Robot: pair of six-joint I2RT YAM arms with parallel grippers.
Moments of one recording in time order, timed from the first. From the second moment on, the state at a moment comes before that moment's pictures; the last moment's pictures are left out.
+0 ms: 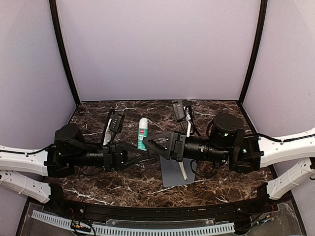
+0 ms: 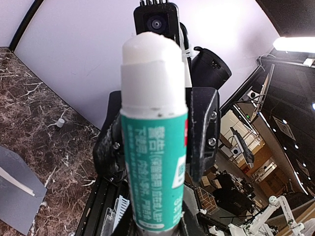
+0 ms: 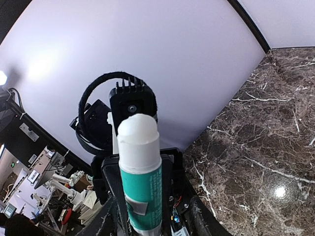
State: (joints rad) left arm -1.17 1.02 0.60 0.50 0.36 -0.77; right arm 1.33 1.27 0.90 0.37 -0.03 0.77
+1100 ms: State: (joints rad) left arm -1.17 1.04 0.60 0.50 0.36 -0.77; right arm 1.34 1.34 0.94 0.38 -0.08 0.75
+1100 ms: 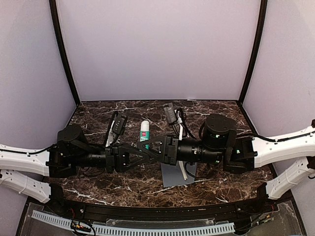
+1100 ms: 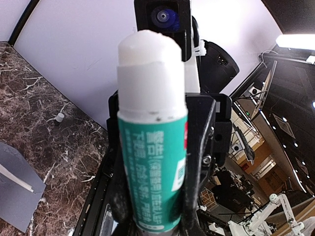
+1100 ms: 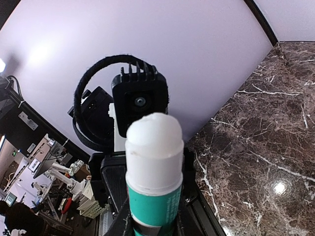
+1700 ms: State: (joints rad) left arm -1.17 0.99 0.64 0.36 0.29 -0.81; right arm 1.34 1.24 0.91 0.30 -0.08 0.72
